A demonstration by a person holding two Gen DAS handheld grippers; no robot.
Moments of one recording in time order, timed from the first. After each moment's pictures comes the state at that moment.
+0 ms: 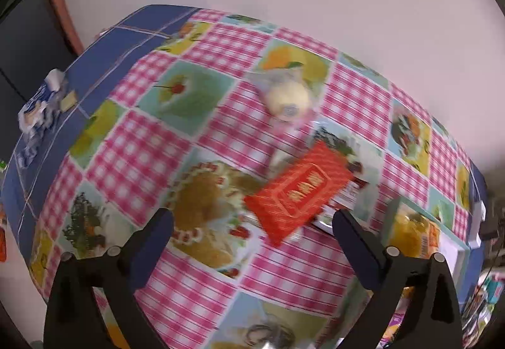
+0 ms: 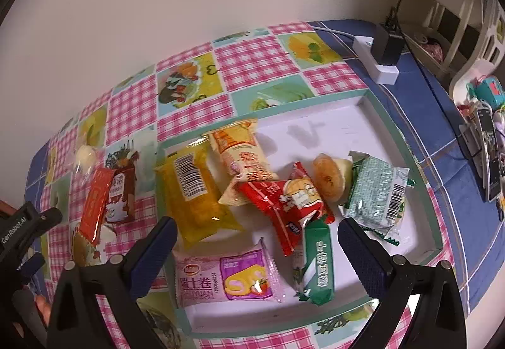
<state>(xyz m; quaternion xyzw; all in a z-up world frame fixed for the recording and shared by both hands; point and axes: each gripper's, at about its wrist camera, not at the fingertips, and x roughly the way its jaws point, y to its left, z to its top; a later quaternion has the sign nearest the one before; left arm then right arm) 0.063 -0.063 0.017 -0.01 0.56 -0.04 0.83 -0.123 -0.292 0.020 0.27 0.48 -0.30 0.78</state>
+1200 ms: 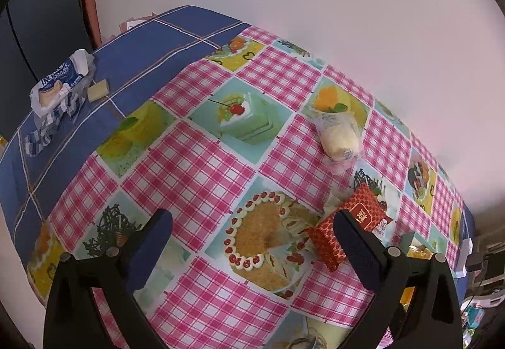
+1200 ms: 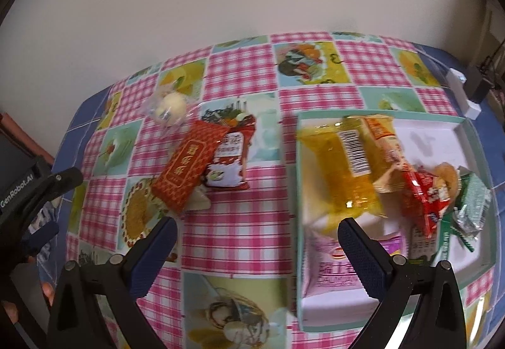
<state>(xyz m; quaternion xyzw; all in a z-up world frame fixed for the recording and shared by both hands) 0.077 0.020 0.026 -0.08 0.53 -0.04 0.84 -0.055 -0.190 0.016 0.23 0.49 -0.17 0.83</state>
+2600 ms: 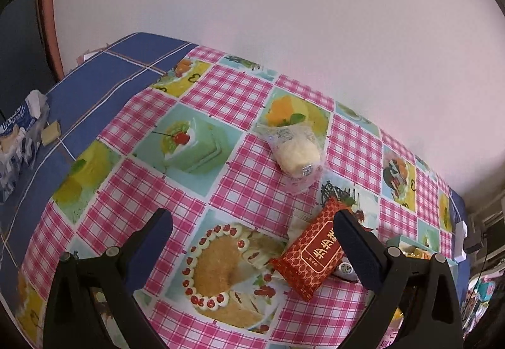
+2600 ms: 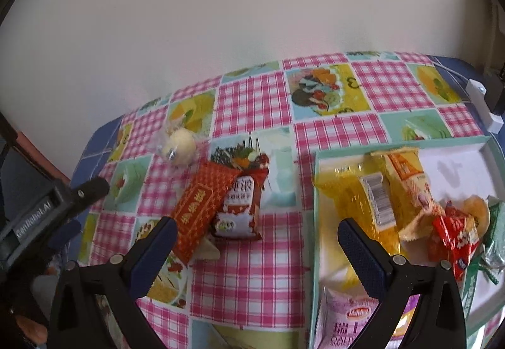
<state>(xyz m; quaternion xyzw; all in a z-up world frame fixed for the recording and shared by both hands) 0.098 -0.014 0.019 -0.05 0.48 -0.12 0.87 -0.030 -0.214 0.008 0.25 0.42 -0.15 0.86</state>
